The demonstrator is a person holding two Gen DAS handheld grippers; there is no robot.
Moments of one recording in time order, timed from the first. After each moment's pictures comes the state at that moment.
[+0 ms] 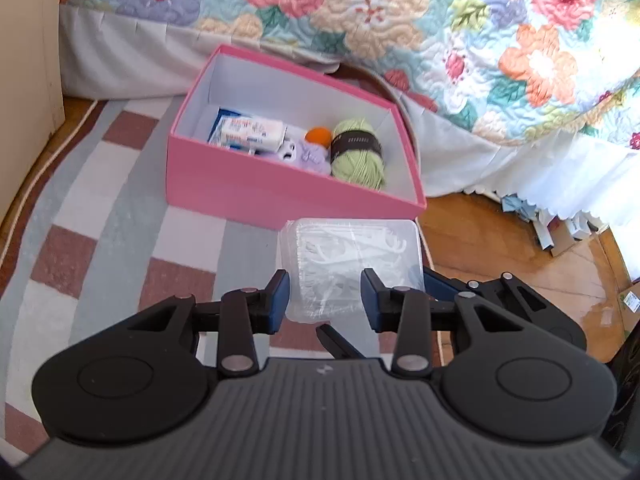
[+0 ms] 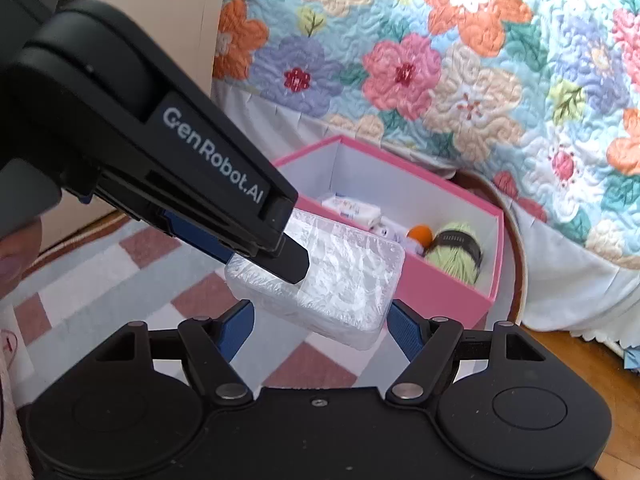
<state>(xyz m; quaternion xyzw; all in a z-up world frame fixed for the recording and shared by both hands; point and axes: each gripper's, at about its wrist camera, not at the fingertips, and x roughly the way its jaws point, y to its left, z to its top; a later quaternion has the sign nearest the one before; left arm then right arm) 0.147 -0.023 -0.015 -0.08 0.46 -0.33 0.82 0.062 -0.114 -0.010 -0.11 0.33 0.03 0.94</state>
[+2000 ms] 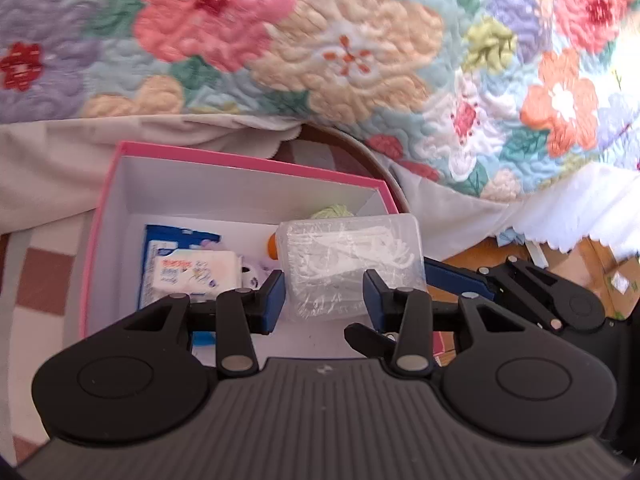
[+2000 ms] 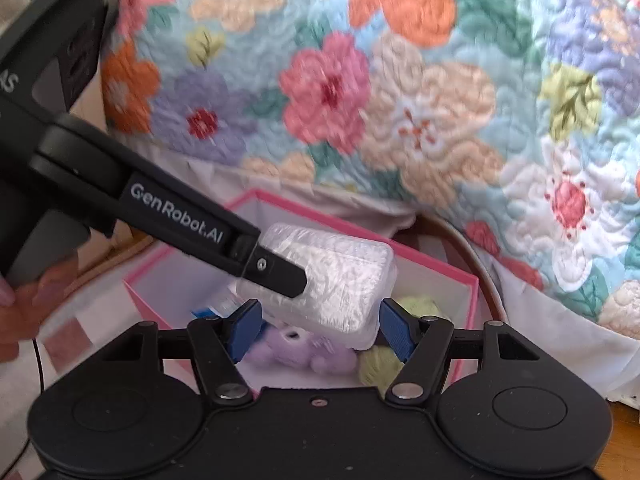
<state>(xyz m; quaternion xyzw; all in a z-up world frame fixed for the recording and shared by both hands) 0.306 -0.132 -0.024 -0.04 0.45 -0.41 0.79 0.208 -0.220 0.004 -0.06 0.33 0.02 0.94</state>
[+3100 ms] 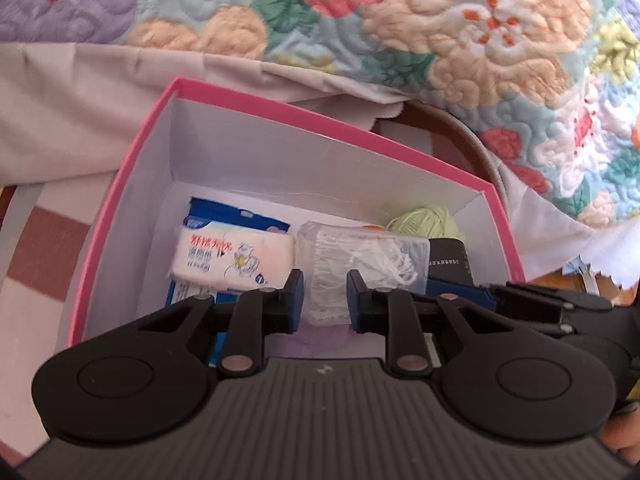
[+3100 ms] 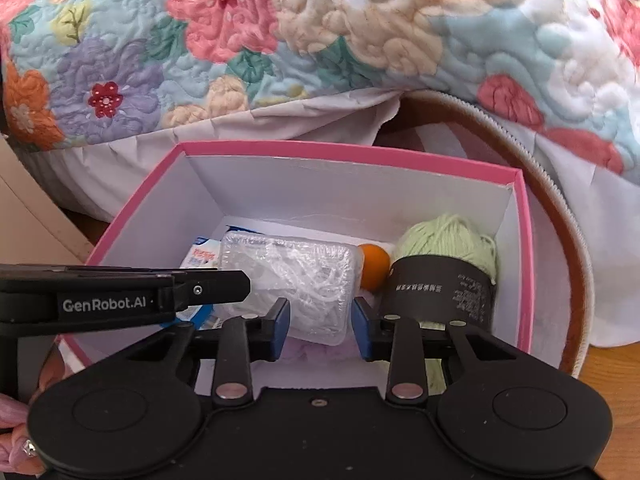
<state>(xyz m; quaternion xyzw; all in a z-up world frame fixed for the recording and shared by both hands) 0.346 -0.130 -0.099 -0.08 0.47 -0.32 0.82 0.288 -0.270 -0.066 0.11 0.44 0.02 0.89</state>
